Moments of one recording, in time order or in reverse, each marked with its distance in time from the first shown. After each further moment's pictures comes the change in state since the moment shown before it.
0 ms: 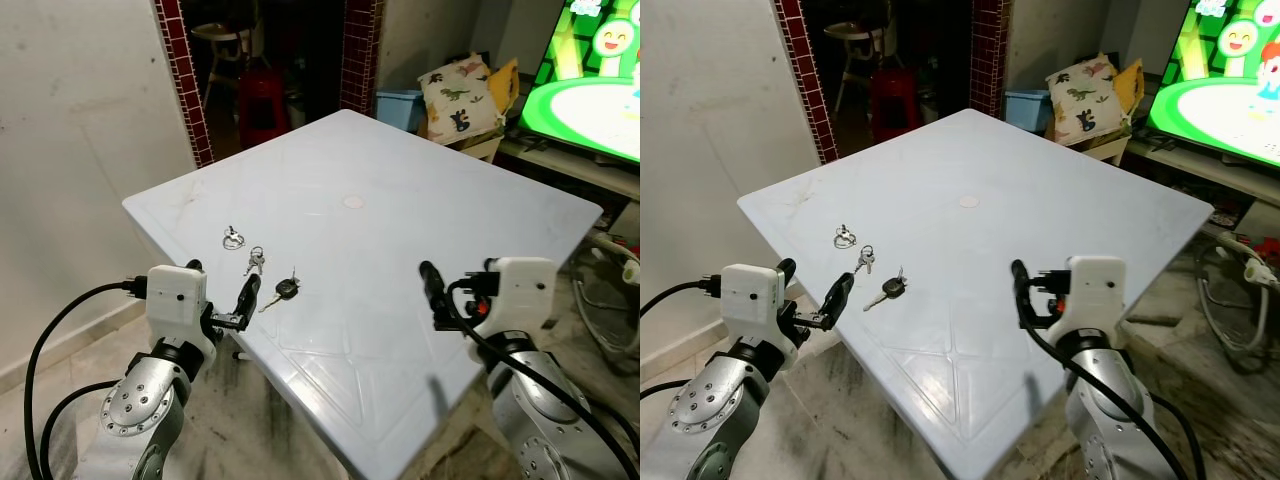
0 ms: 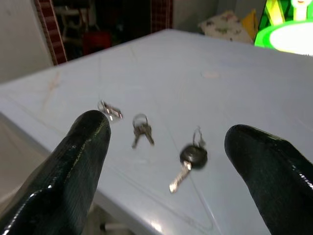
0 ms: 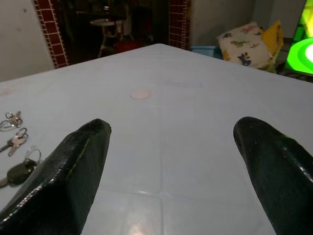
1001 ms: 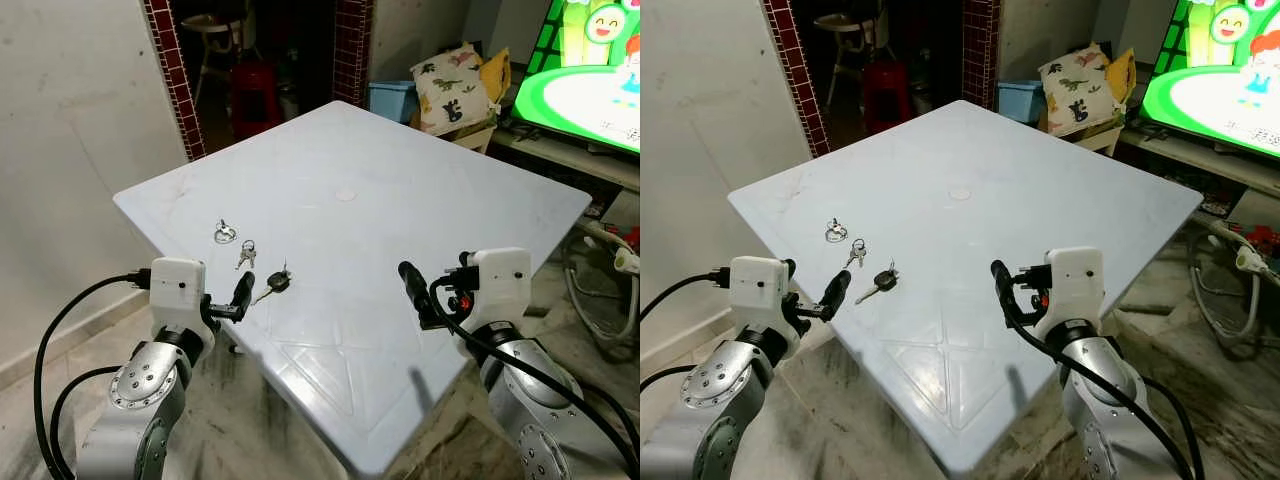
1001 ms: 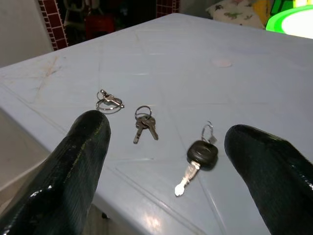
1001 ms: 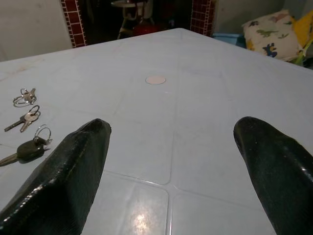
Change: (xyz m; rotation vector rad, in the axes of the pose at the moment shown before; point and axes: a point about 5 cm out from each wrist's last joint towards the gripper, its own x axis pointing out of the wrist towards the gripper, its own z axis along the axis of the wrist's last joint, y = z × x) left arm 0.019 0.010 -0.002 -0.004 0.032 0.029; right arm 0.007 0.006 0.000 -0.043 0.043 0.109
